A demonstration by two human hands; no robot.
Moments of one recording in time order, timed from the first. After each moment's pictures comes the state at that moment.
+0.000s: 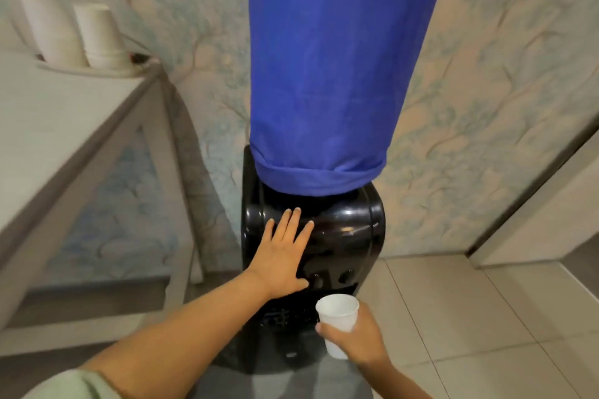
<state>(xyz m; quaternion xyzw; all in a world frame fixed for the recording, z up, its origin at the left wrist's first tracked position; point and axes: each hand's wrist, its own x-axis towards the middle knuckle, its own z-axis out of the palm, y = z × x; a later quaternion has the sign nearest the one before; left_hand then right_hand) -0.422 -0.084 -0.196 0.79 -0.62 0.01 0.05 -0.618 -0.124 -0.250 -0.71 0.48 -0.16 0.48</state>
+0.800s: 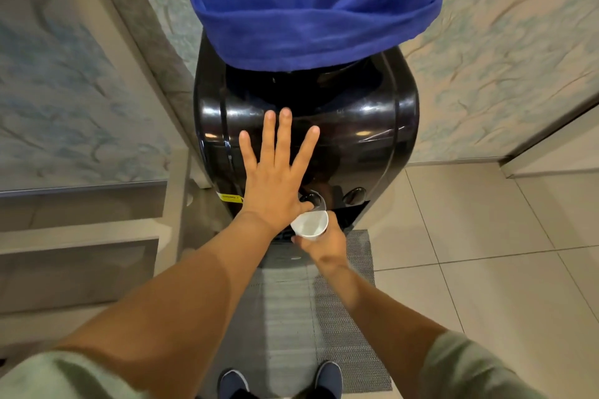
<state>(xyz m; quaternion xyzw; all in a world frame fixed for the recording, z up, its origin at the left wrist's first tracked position) -0.442 -0.133 -0.278 0.84 -0.51 0.18 0.04 -0.558 -0.180 -0.416 -0.66 0.51 -0.12 0.54</state>
